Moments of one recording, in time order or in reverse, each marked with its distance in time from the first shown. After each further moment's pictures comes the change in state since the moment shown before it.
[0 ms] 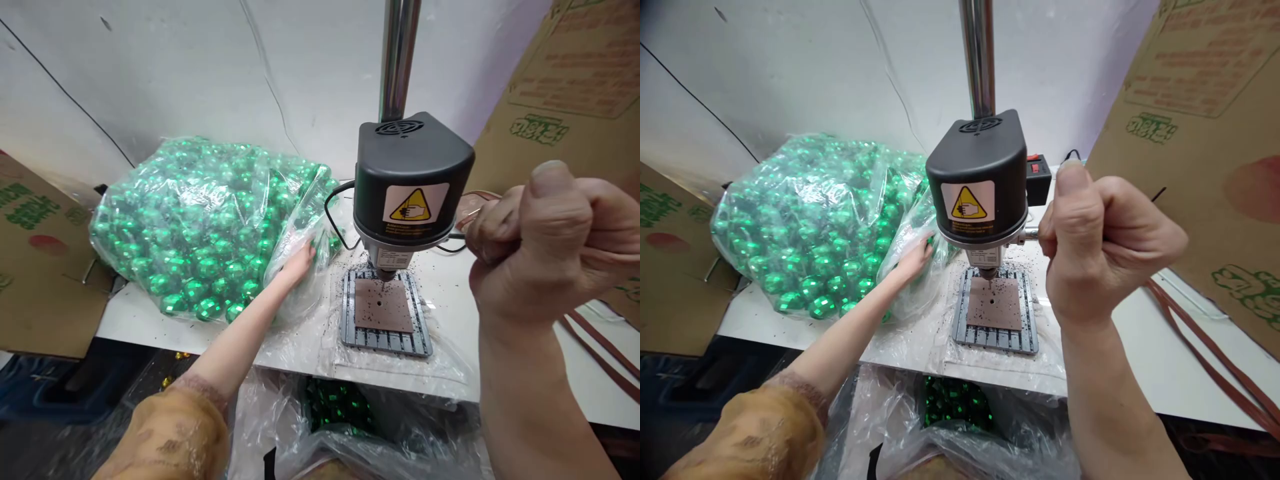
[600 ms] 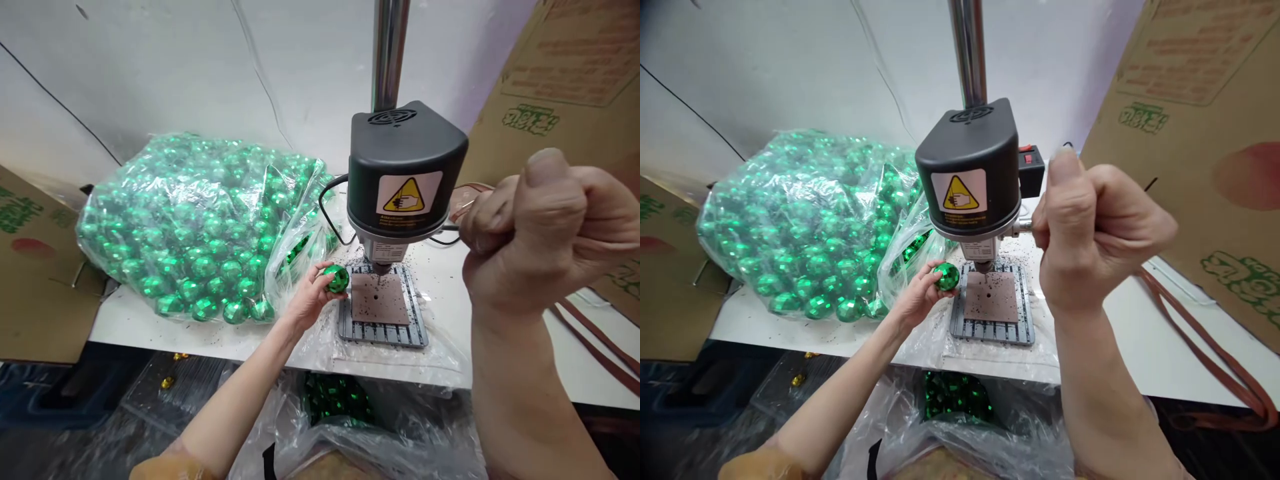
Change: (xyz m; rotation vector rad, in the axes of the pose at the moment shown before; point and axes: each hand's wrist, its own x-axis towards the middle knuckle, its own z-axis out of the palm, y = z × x) left_hand -0.115 0.072 0.009 -1.182 -0.242 -0.533; right_hand 0.000 -0.003 0.001 -0.012 0.034 0.022
